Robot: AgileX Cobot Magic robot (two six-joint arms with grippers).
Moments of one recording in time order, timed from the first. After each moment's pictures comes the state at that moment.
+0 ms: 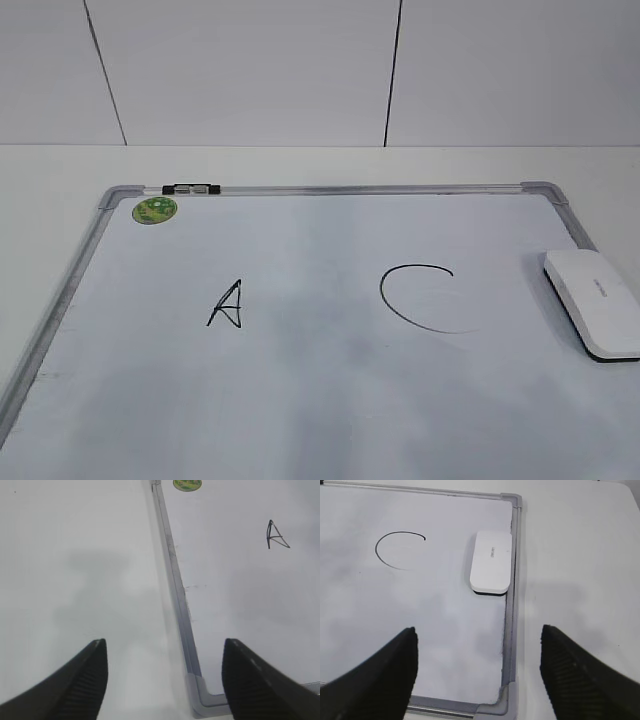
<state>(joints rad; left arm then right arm) -0.06 0.19 -0.54 -0.08 1.11 0.04 0.06 0.06 -0.55 0.03 1.13 -0.12</state>
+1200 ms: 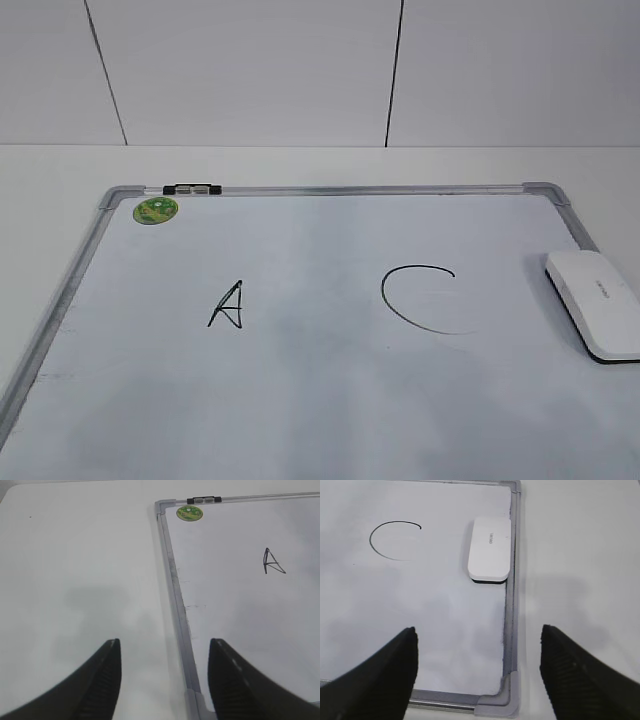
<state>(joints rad) -0.06 0.01 -0.51 -0.07 1.11 0.00 0.06 0.01 -0.50 0.01 1.15 -0.07</state>
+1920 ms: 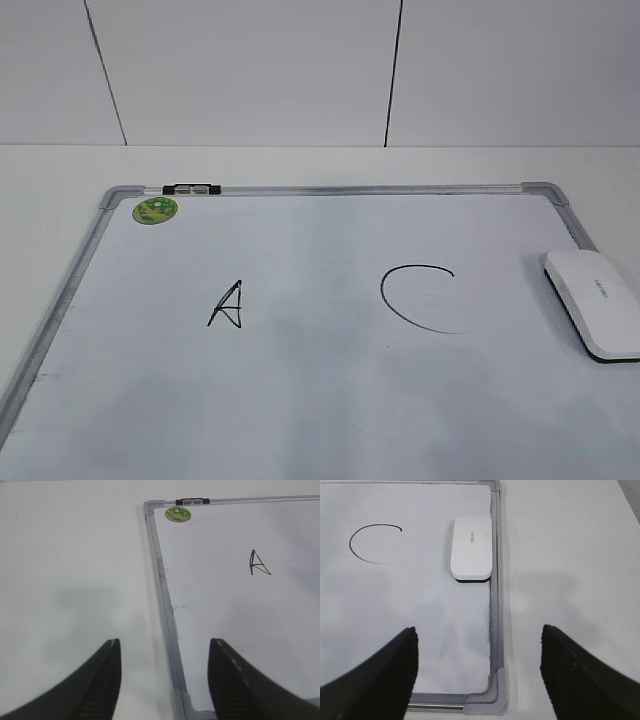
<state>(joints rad) -0.06 0.01 -0.51 -0.11 1.11 0.00 0.06 0.01 -0.50 -0.05 1.15 -0.02</state>
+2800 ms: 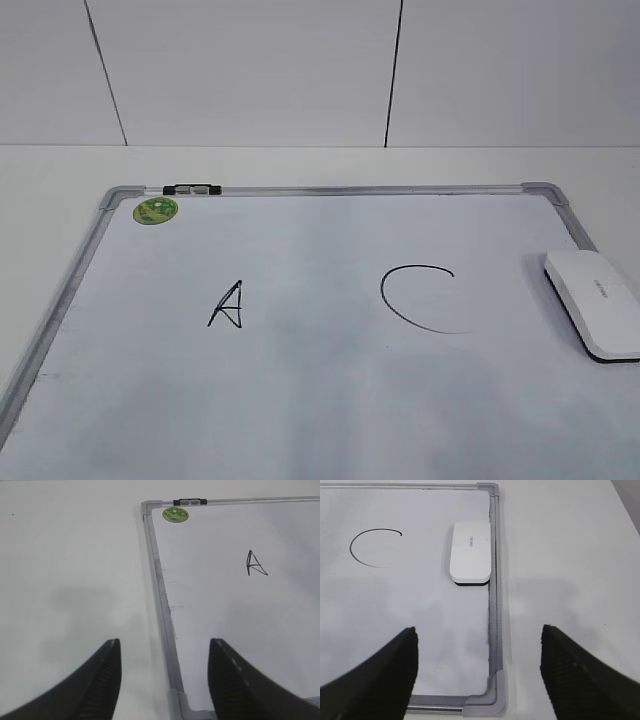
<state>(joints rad) -0.06 0.01 -0.51 -0.12 1.11 0.00 0.06 -0.01 -0.50 -0.05 1.15 -0.02</state>
